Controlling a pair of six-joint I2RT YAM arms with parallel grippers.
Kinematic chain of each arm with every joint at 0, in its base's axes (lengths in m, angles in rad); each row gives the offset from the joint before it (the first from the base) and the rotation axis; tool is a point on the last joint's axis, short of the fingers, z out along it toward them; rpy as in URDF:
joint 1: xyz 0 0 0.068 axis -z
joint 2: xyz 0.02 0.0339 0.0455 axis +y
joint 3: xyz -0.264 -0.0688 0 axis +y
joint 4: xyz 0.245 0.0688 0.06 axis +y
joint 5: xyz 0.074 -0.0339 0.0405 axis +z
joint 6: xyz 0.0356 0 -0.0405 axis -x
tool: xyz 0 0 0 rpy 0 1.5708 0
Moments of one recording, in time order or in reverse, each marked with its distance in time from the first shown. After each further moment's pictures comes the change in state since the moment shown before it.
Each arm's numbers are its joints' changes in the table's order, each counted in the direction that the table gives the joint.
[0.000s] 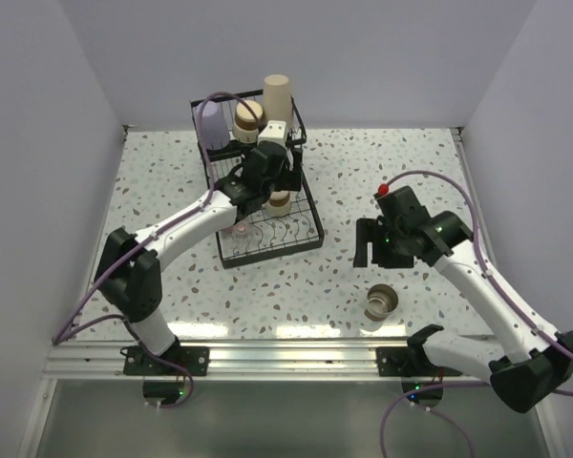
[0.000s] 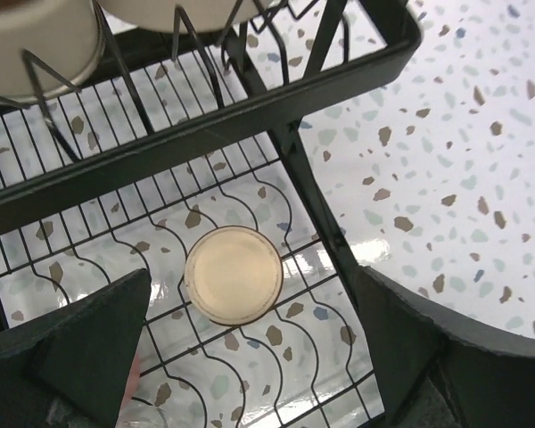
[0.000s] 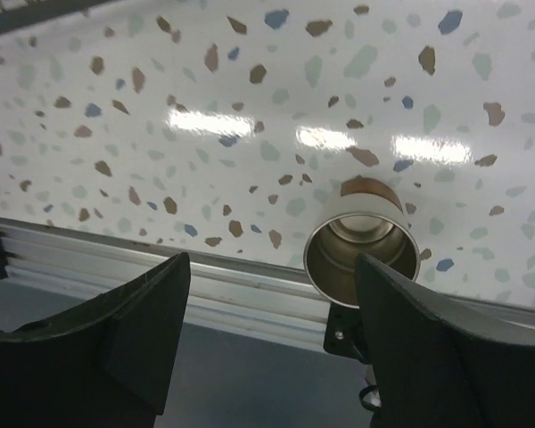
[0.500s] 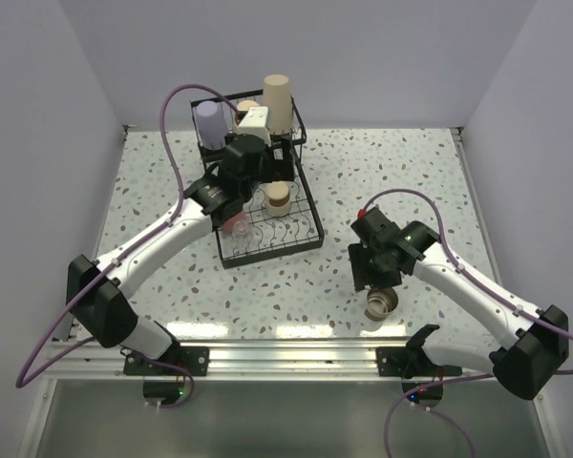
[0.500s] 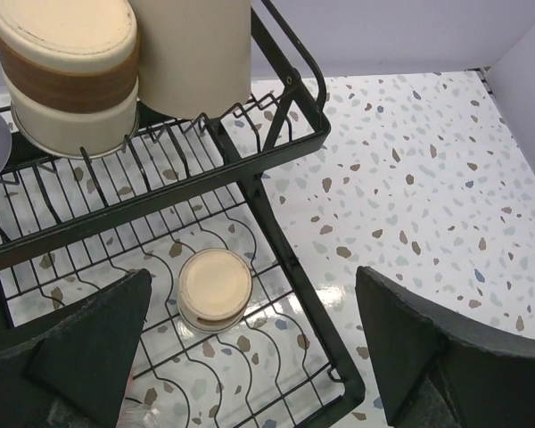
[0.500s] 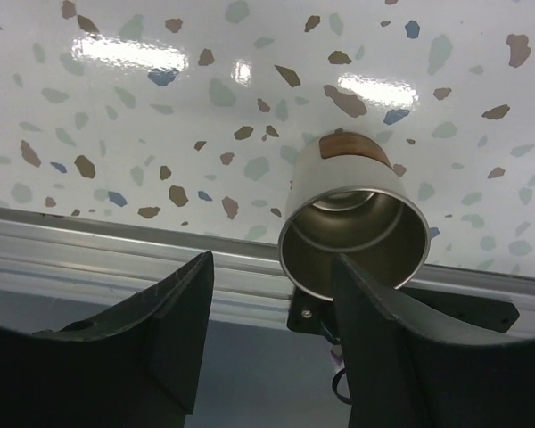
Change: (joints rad) left arm 0.003 -0.211 0.009 0.006 -0.041 0.020; right arm -0.161 0.085 0.163 0.006 -0.082 -0.035
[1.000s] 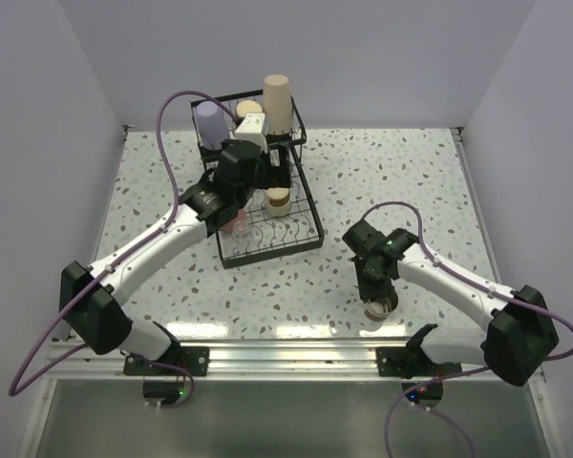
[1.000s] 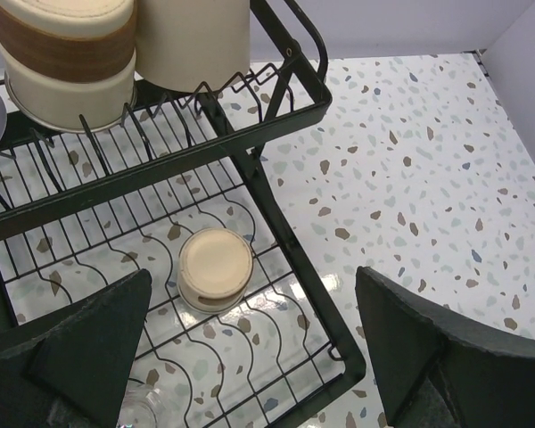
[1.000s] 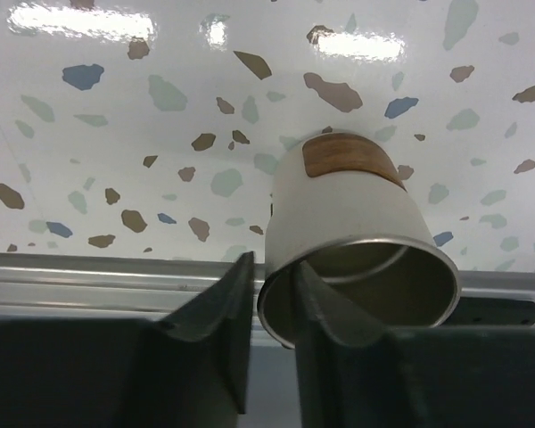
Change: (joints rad) left arm 0.001 -0.057 0.063 0.008 -0.025 0.008; right arm -0.008 0.081 0.147 -0.098 -0.020 -0.053
